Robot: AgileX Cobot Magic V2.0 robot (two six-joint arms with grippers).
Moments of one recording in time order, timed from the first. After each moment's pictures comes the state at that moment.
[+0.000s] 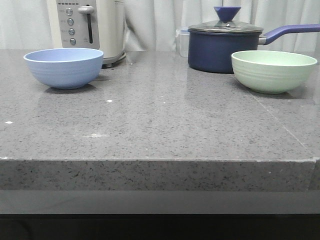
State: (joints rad) left arm -0.02 -0.01 0.01 -0.06 -0.03 0.01; right arm -0.02 -0.01 0.03 0.06 -0.03 -0.03
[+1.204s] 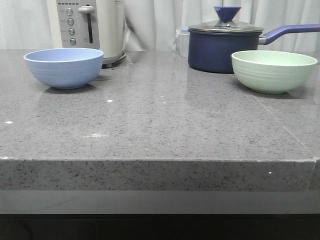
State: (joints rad) left arm -0.02 0.53 -0.78 -0.09 0.65 0.01; right arm -0.02 0.56 -0.71 0.06 0.61 -0.03
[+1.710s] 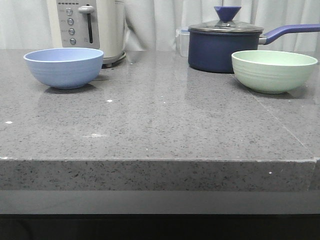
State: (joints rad) left arm -0.02 0.55 -0.78 -0.09 0.65 0.01; right arm -0.02 0.59 -0.71 0.06 0.65 -0.04
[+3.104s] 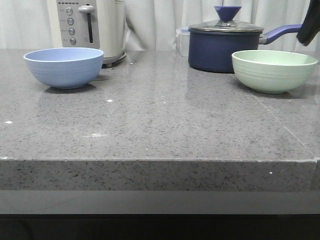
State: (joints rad) left arm -0.31 0.55 -0.78 -0.09 0.64 0.06; right arm -0.17 1.70 -1.47 0.48 0.96 -0.29
